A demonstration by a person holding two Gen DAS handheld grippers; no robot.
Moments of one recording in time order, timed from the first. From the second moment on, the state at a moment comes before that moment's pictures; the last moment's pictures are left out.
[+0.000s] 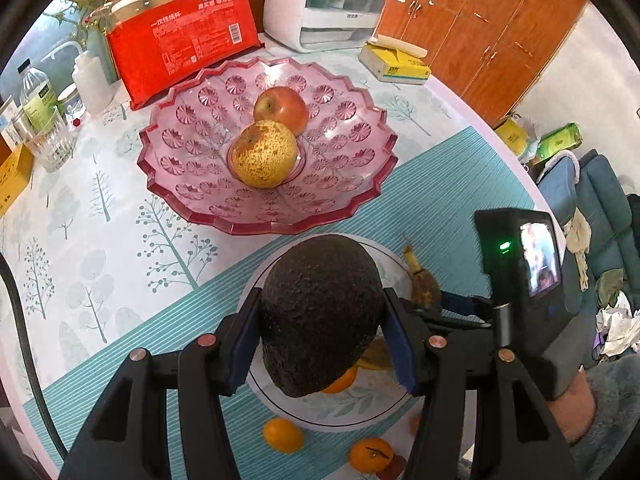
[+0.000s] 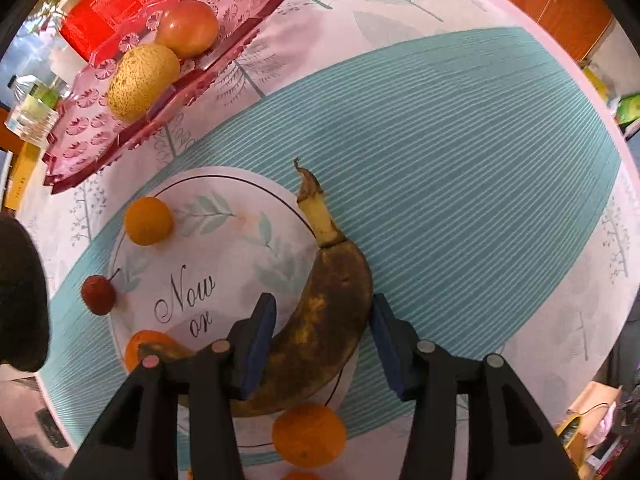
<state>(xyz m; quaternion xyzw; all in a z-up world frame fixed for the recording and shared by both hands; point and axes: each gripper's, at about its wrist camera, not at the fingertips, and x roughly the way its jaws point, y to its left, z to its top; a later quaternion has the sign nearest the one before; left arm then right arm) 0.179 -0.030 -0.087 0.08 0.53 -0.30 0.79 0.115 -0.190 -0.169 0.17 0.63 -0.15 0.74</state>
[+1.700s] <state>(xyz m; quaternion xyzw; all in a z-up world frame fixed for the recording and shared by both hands) 0.331 -0.034 -0.063 0.07 0.50 -0.04 0.86 0.292 -0.206 -0.058 -0.02 0.54 0.07 0.84</state>
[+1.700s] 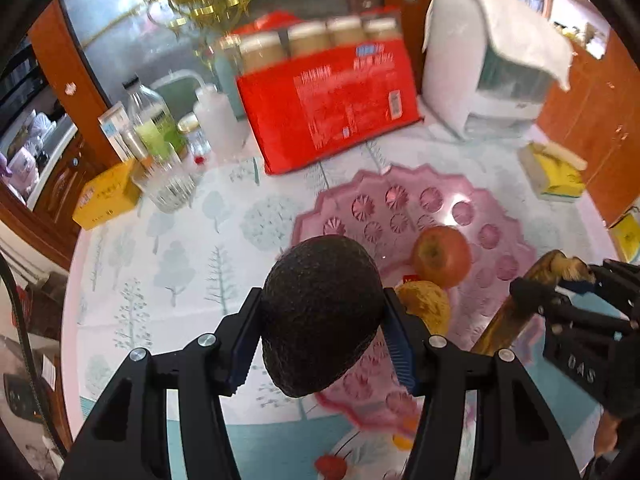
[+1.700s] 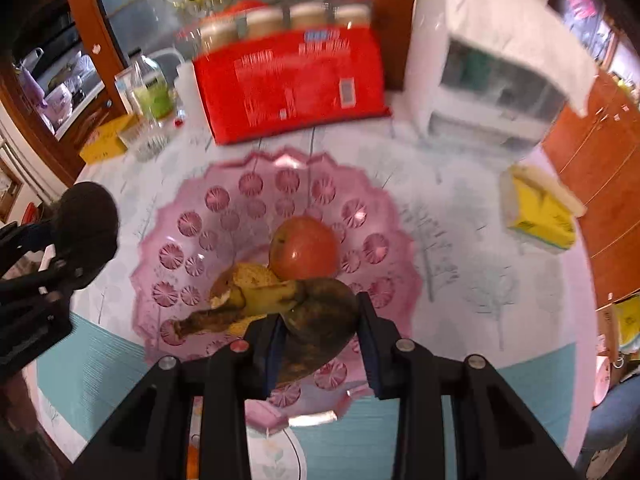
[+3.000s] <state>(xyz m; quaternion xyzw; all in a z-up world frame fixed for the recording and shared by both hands) 0.329 -0.064 -0.079 0.01 0.49 -0.02 0.87 0.303 -0.231 -0.081 0.02 0.51 0.09 0.86</state>
